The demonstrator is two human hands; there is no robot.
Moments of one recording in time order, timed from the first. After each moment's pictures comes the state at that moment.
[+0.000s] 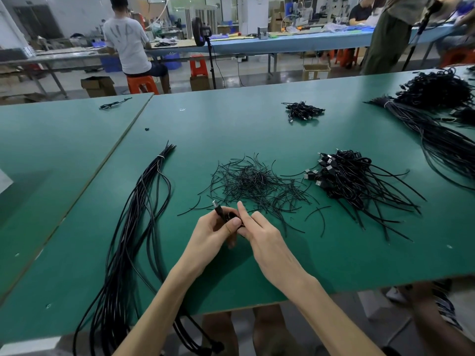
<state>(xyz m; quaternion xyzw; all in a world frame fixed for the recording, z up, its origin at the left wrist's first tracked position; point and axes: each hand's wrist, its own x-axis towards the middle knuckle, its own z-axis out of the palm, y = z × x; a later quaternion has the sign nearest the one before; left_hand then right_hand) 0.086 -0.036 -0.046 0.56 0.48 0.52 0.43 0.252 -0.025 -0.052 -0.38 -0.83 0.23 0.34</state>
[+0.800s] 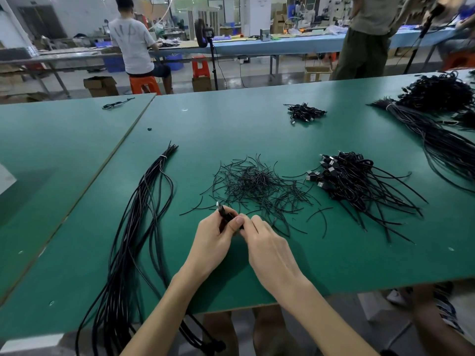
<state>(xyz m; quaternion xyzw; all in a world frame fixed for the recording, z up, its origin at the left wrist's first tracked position) 0.093 -0.040 -0.039 0.63 0.57 0.47 0.25 0.243 -0.038 -0.048 -0.46 -0.85 0.05 0.26</state>
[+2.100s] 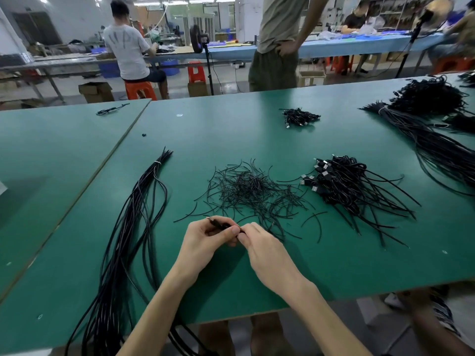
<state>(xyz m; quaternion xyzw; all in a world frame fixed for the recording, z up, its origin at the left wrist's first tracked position) 0.079 -0.035 -0.046 0.54 0.48 0.53 0.44 0.257 -0.026 -0.046 -0.45 -0.82 0.25 0.26</state>
